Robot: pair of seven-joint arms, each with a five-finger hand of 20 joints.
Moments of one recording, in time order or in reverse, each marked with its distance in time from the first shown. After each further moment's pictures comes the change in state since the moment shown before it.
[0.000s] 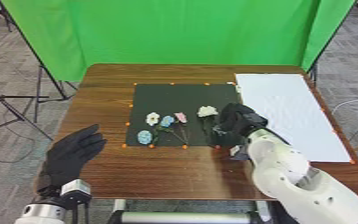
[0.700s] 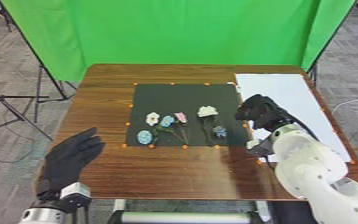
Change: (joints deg) left arm 1.7 -1.6 -0.3 -0.5 0.6 1.0 0.5; right arm -13.0 -3.0 21.1 -8.4 10.3 -1.5 -0.7
